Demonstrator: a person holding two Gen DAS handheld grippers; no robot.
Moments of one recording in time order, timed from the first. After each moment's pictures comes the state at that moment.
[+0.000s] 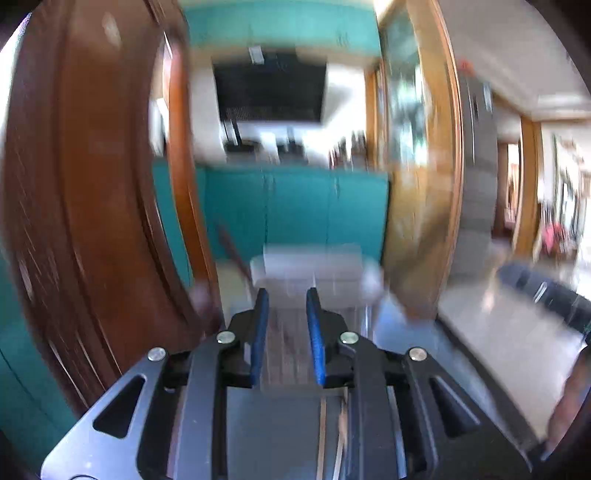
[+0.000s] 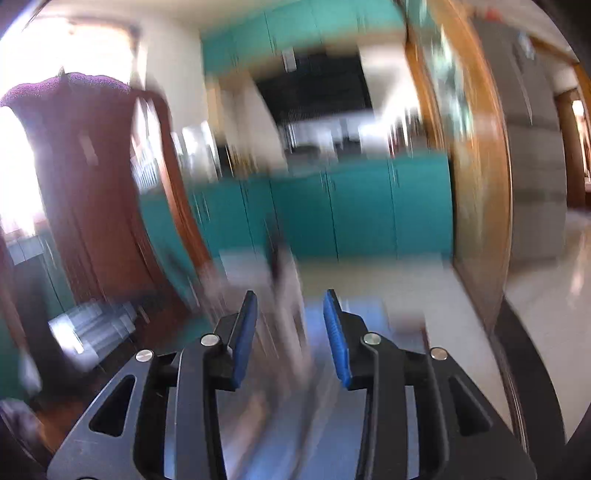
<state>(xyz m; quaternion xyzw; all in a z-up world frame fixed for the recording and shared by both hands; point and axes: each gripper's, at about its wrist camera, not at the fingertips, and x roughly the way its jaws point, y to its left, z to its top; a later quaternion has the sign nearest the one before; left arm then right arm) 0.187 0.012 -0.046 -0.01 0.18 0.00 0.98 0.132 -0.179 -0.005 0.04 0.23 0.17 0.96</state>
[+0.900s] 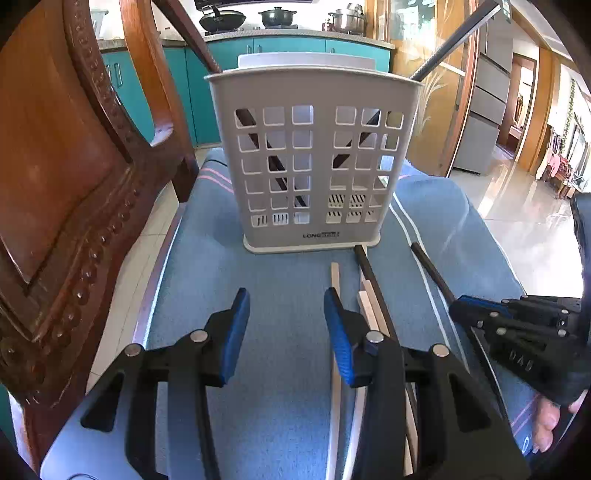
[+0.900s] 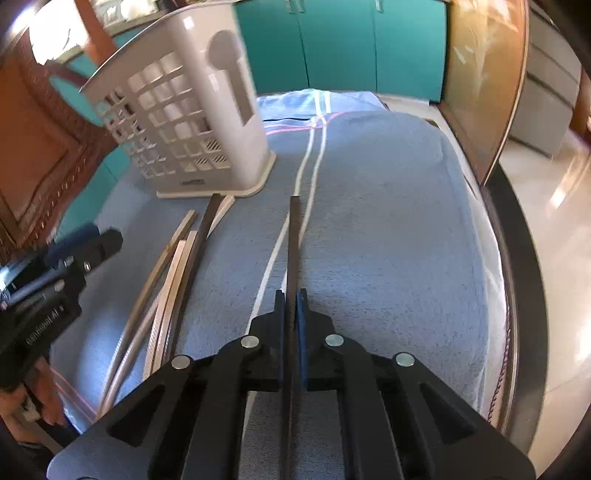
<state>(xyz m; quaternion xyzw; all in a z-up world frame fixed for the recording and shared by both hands) 0.230 0.006 -0.122 0.01 0.38 -0.02 0.92 0.193 -0.156 -0.104 0.03 0.49 0.13 0.86</state>
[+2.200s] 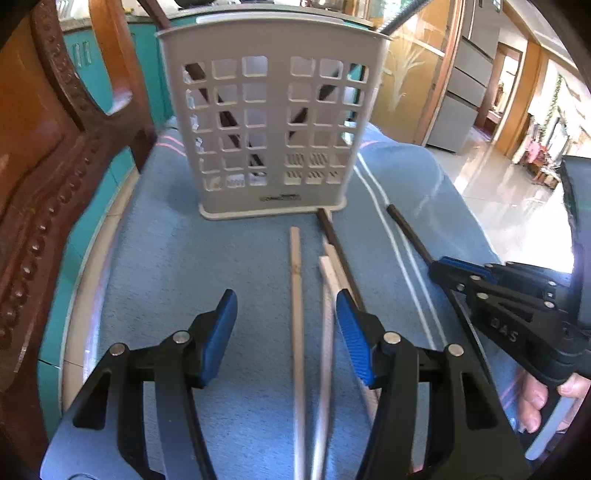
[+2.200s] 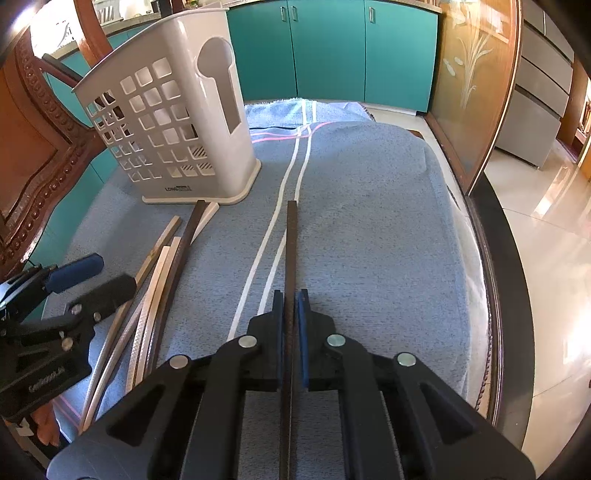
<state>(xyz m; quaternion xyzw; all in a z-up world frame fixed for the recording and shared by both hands) 0.231 -0.007 -0.141 -0.01 0.43 -0.09 0.90 0.192 -0.153 -0.104 0.00 0.47 0.10 0.88</state>
